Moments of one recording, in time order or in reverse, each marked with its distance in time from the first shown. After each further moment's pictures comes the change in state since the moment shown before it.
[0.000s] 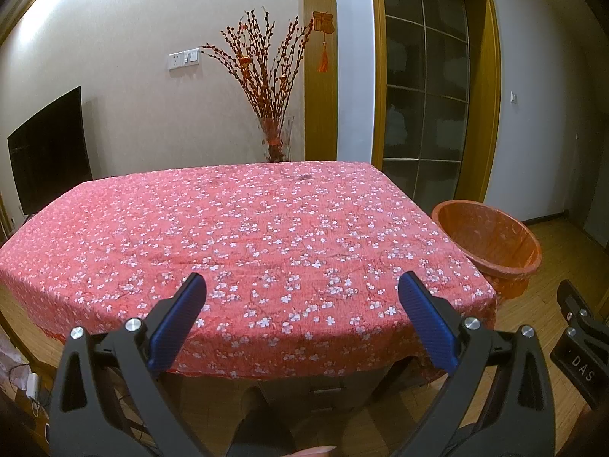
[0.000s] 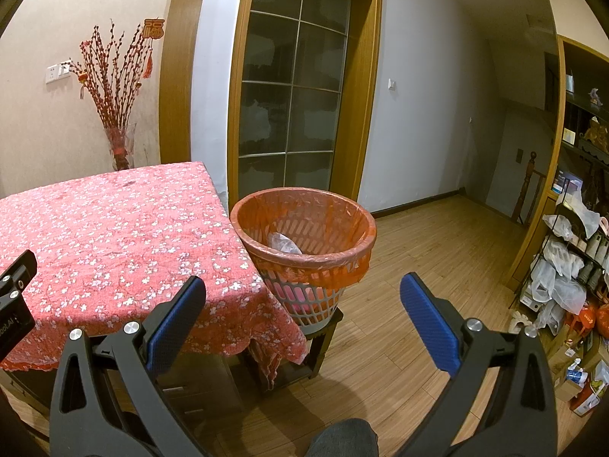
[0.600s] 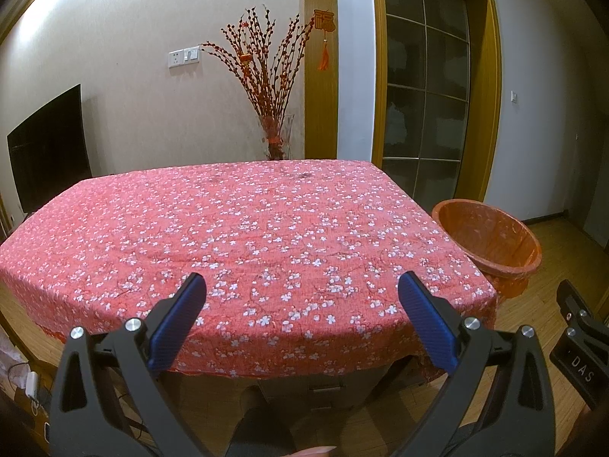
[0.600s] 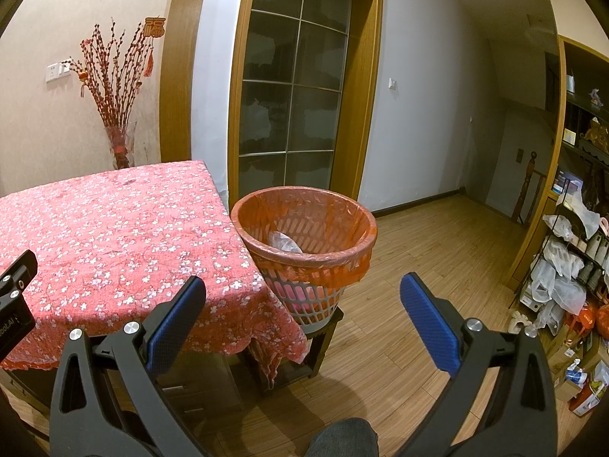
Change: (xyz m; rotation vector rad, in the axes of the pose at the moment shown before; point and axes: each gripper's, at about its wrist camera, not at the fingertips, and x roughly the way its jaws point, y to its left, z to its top) left arm 0.002 0.002 0.001 -0.001 0.005 -0.002; right arm 0.000 0.000 0.001 -0.001 0.001 0.000
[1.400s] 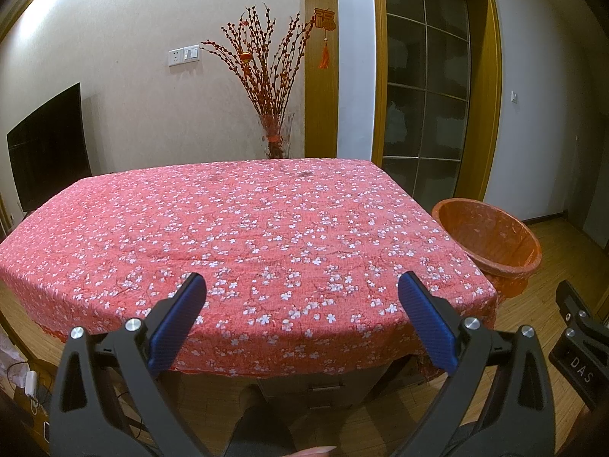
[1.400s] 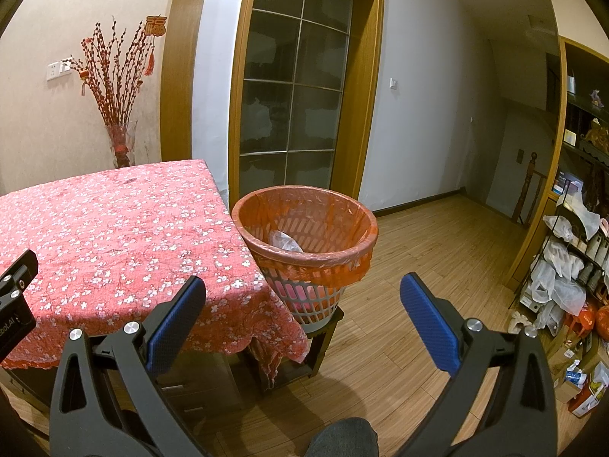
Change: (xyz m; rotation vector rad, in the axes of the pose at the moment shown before) left arm 0.001 0.000 -0.001 -0.002 0.004 0.000; right arm 0.000 0.000 0.001 -0.001 0.001 0.001
